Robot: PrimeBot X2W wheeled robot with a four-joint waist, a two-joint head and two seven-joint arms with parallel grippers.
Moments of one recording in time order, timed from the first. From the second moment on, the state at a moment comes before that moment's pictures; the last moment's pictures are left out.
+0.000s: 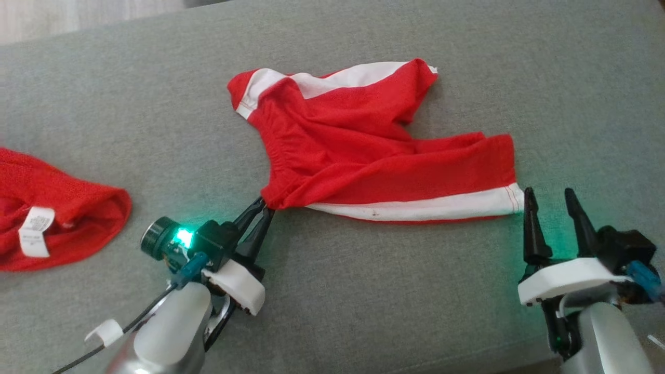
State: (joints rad) left arm -0.45 0.21 -0.61 0.60 -0.24 -0.13 -0.26; right arm -0.14 -0.05 -0.06 0.36 0.15 0.13 -0.18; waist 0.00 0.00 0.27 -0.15
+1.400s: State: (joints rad) left arm -0.42 0.19 -0.61 0.58 -0.25 -0.13 -0.26; right arm -0.19 -0.05 0.07 0.51 0.23 0.13 -0.03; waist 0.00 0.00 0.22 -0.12
